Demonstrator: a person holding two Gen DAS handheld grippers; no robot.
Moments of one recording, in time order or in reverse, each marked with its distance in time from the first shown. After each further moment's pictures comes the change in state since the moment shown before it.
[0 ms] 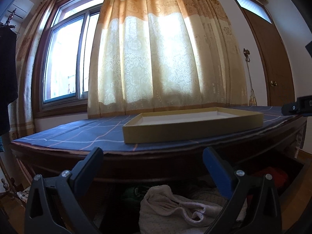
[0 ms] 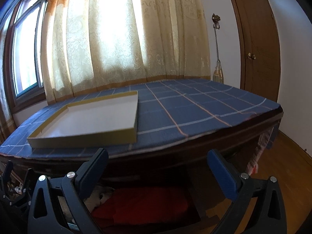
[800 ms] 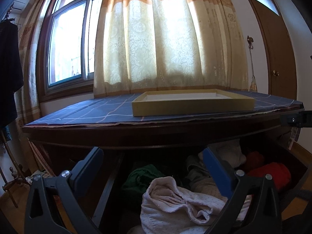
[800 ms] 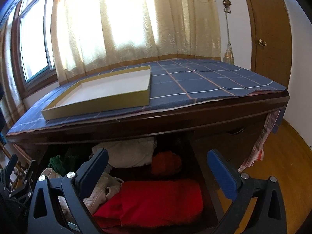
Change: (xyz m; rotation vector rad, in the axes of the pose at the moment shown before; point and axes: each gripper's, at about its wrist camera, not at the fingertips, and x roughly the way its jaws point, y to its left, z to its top) left arm -0.043 0.002 -0.004 -0.008 0.171 0.028; right arm -0.022 0.008 -0.033 -0.042 0.140 0.085
